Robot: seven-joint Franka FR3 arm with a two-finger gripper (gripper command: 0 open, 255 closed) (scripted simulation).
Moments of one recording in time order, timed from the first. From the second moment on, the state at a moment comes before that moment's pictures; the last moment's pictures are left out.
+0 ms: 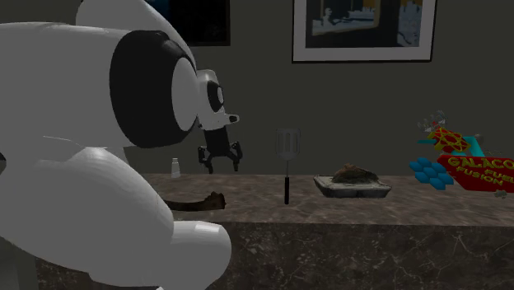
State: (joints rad) arm -0.07 -0.79 -0.08 -2.49 -0.21 1.87 0.13
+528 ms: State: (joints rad) arm -0.18 -0.79 -0.24 -2.56 -0.31 2.16 0.08
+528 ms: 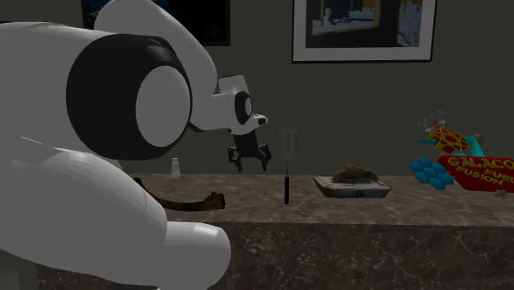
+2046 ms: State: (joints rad) arm -0.22 -0.60 -0.52 -2.57 -0.35 2.65 0.00
